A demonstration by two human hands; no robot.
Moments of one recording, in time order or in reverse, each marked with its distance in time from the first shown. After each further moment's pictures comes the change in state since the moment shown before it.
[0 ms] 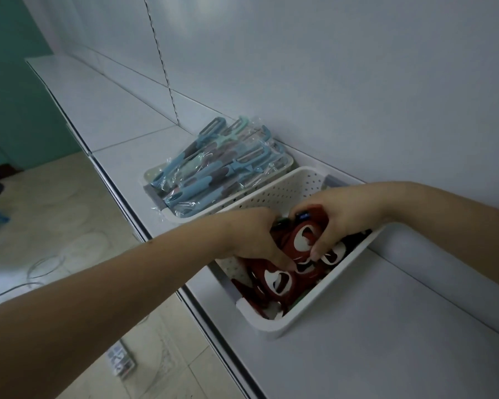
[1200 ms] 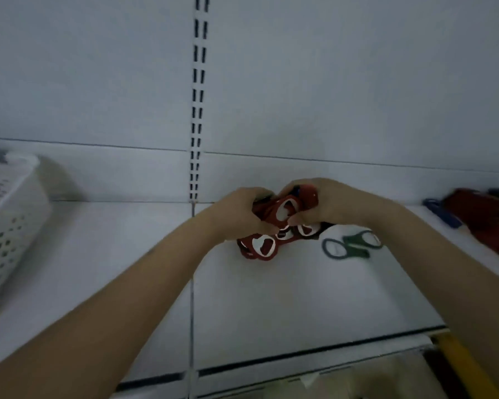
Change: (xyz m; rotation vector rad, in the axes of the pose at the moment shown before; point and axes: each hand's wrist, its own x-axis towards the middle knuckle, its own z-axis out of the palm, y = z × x) left_hand -0.023 0.225 0.264 0.068 -0.425 0.886; right_hand -0.392 0.047 0.222 0.404 0.830 0.823
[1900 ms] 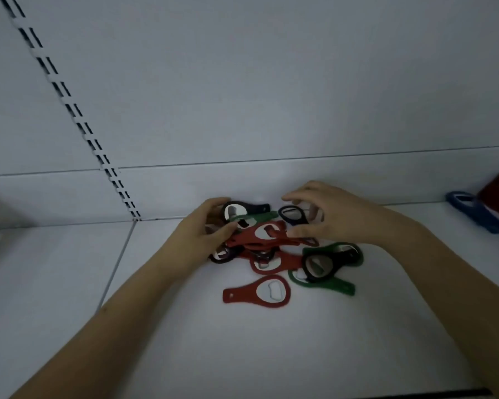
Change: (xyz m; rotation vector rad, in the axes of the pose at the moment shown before) left_hand 0.066 -0.008 0.082 -0.053 0.412 -0.076; right_hand -0.003 0.156 -0.037 -0.183 0.078 -0.176
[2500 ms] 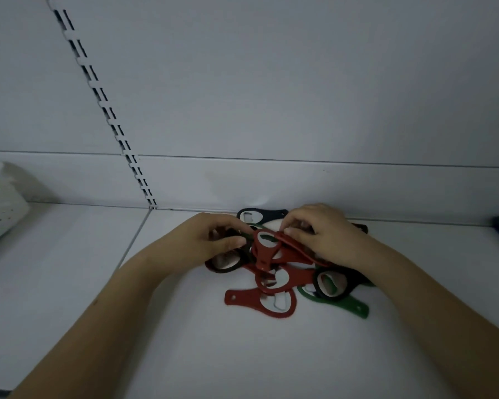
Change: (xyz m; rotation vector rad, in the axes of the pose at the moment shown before) left_hand -0.010 0.005 -0.012 0.044 -0.216 0.010; right_hand 0.033 0.006 0.047 0.038 0.118 -0.175
